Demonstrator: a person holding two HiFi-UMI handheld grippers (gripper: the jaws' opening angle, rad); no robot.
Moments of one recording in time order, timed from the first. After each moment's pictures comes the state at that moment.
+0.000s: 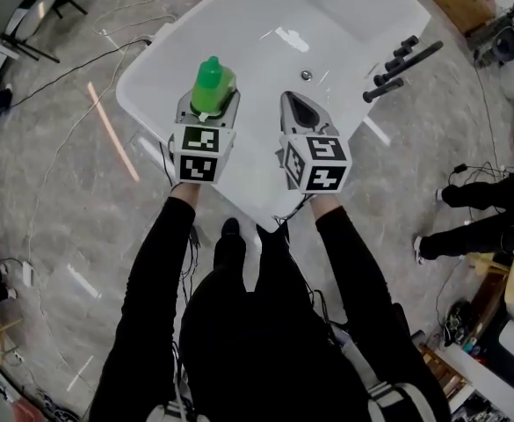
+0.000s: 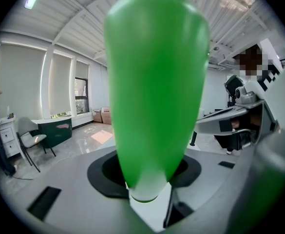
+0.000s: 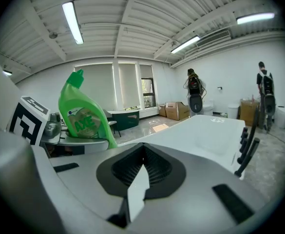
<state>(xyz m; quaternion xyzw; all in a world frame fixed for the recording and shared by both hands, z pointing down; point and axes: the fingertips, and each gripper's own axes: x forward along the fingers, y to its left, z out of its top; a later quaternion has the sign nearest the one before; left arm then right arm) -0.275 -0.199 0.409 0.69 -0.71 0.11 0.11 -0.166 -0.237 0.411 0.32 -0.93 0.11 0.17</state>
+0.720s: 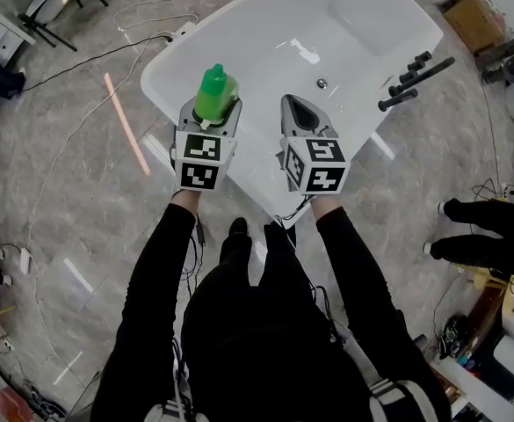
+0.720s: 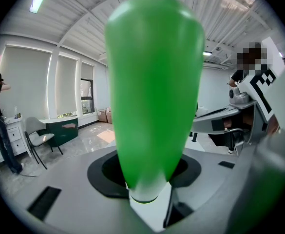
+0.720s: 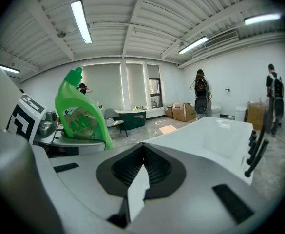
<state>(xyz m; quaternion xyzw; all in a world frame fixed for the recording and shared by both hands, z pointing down) -0.310 -0.130 0.401 0.67 -0.73 0.11 0.11 -0.211 -0.182 0.405 0.28 -0.94 0.09 0.17</state>
